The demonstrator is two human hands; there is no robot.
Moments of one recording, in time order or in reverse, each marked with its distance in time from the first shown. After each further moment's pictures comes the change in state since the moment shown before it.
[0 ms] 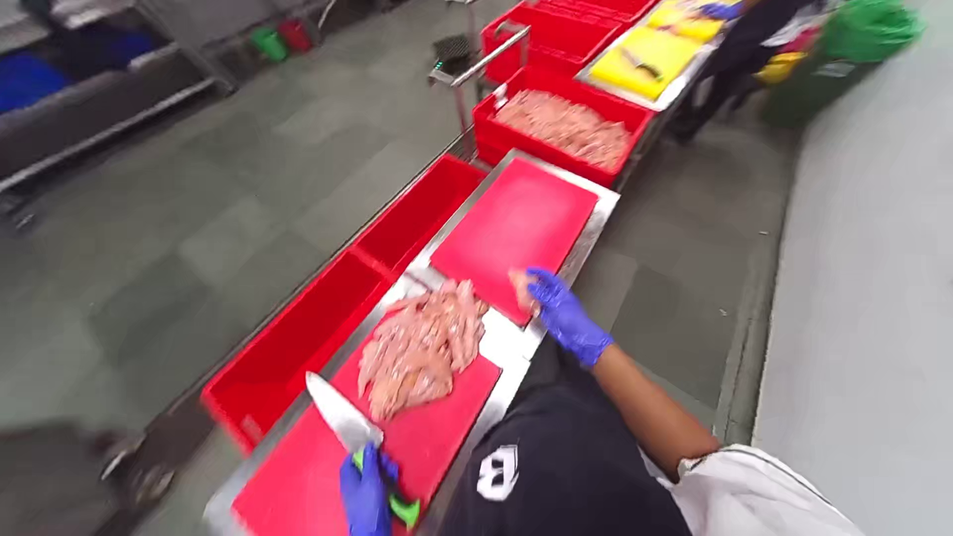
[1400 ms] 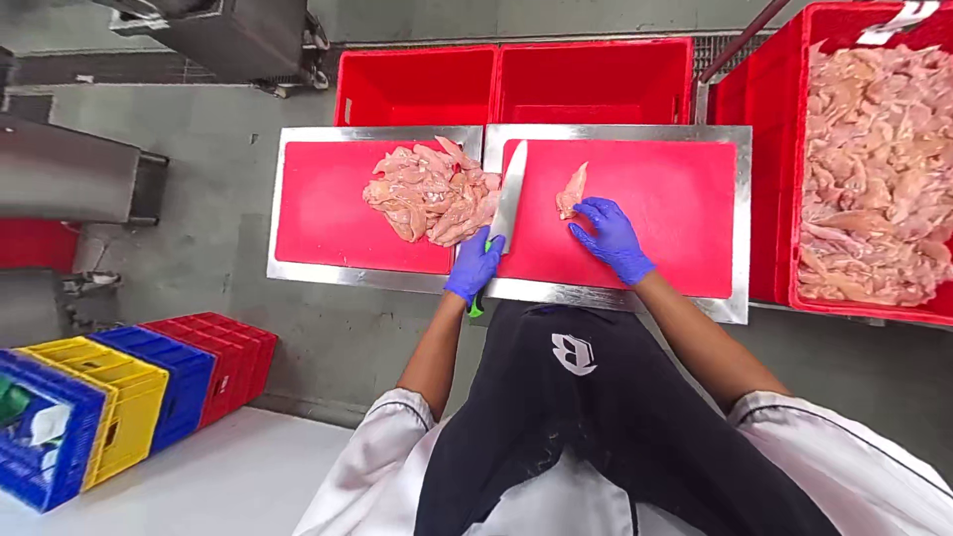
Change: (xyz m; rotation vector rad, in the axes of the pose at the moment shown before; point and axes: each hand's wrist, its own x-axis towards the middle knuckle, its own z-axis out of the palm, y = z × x) left_hand -0.051 0.136 0.327 0.263 0.010 -0.052; right_hand 0.285 0.041 -0.129 -1.162 -1.101 -0.502
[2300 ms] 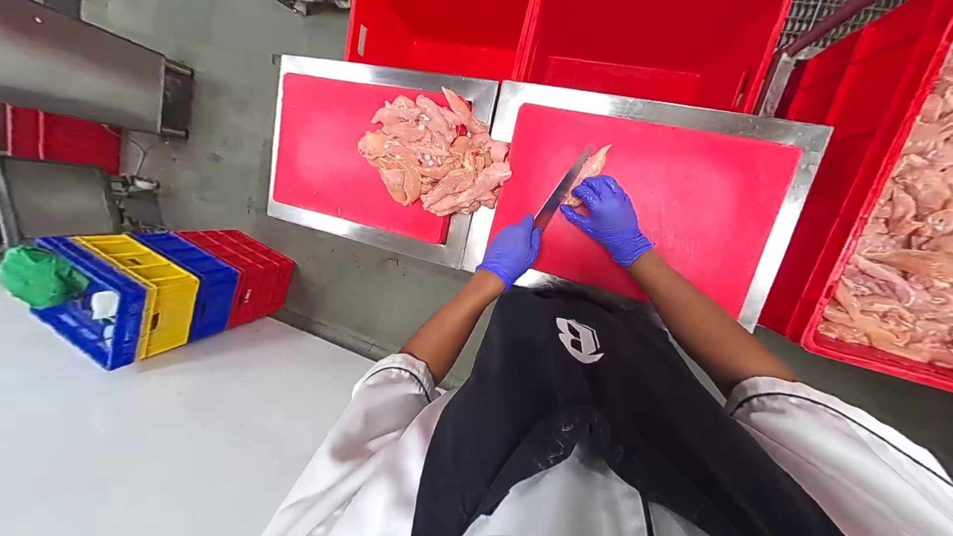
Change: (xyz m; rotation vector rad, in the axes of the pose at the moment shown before) left_hand 0.017 0.048 0.073 0.389 -0.183 -0.163; right_hand 0.032 0.018 0.018 -0.004 -0.035 -0.234
